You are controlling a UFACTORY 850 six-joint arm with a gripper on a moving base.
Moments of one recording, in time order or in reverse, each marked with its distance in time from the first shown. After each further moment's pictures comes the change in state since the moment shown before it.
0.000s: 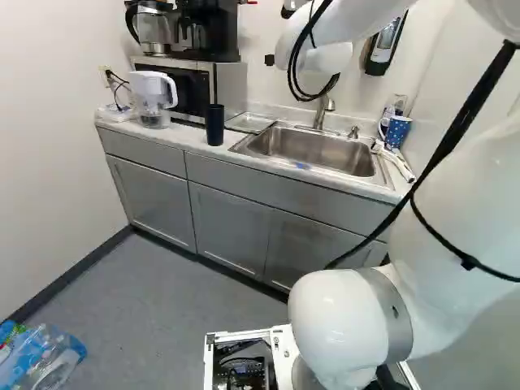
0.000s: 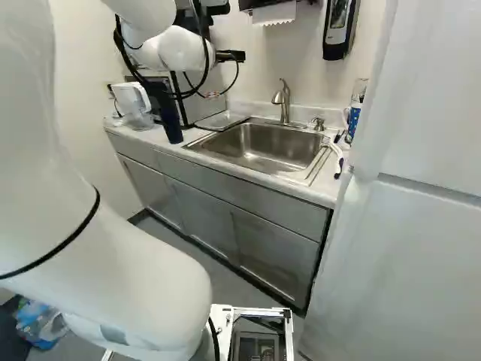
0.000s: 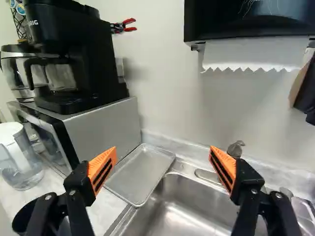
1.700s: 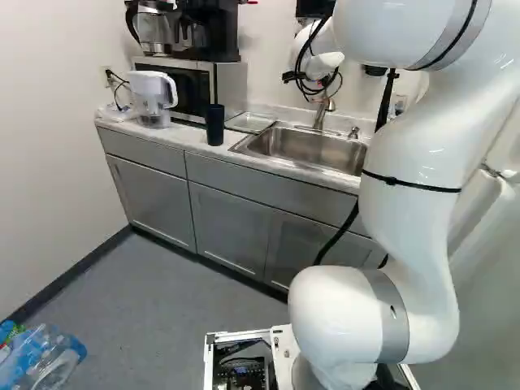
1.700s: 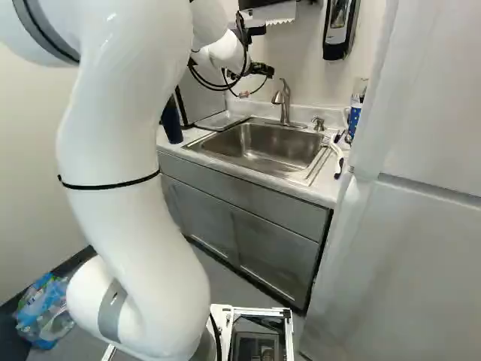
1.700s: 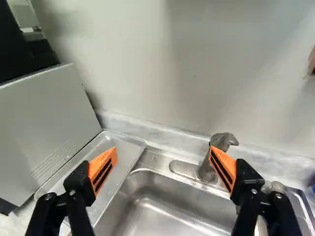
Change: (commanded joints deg) arm -7.6 -23.8 -24.9 0.0 -15.8 0.0
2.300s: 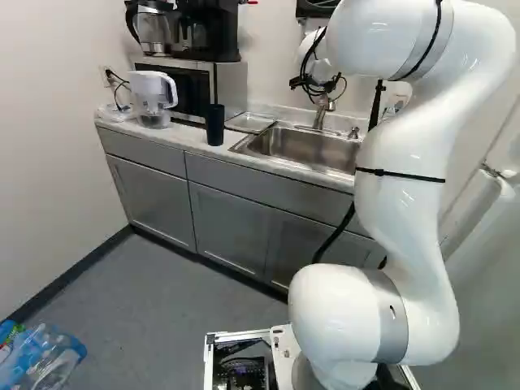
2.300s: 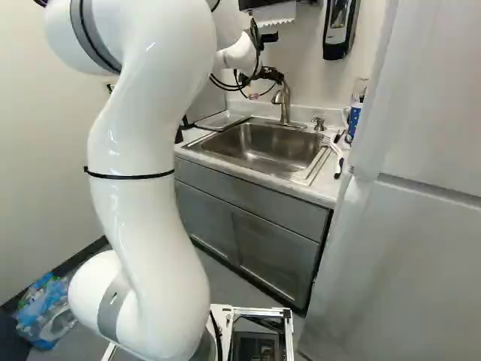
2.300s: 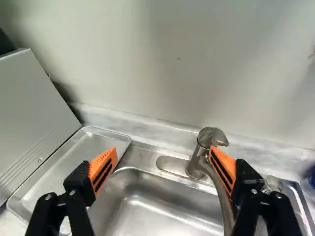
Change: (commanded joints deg) arm -2.4 -7.0 -8.3 0.6 -5.4 0.0
